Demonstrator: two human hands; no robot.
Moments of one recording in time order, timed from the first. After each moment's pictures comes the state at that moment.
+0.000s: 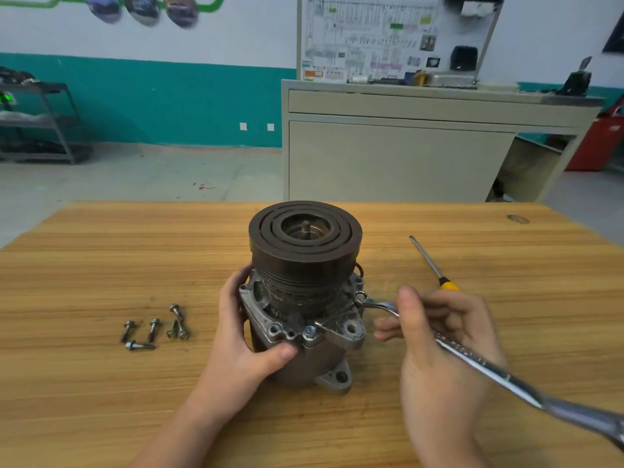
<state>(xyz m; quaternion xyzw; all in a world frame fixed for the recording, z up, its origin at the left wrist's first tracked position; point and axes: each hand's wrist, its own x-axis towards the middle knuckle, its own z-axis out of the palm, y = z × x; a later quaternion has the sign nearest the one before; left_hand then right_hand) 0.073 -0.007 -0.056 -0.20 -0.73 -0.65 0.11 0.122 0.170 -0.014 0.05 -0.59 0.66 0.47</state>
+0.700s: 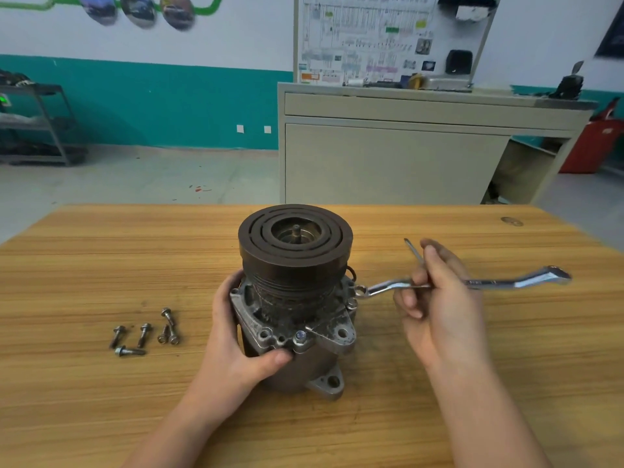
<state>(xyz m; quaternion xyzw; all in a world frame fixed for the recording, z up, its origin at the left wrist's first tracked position) 0.068 -0.006 -0.059 -0.20 -0.73 -0.64 0.11 0.075 0.213 0.009 -0.11 -0.42 0.88 0.20</state>
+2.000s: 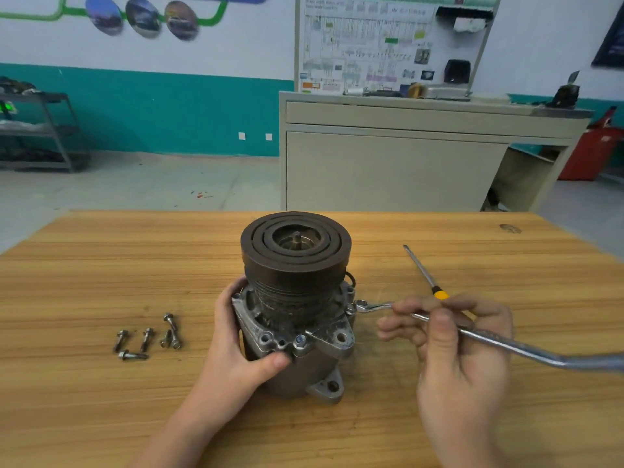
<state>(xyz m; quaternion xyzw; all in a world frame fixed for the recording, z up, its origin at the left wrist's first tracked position) 0.070 -0.006 -0.058 -0.20 -0.74 -0.64 0.11 0.124 0.192 -0.014 0.18 -0.55 0.71 0.40</state>
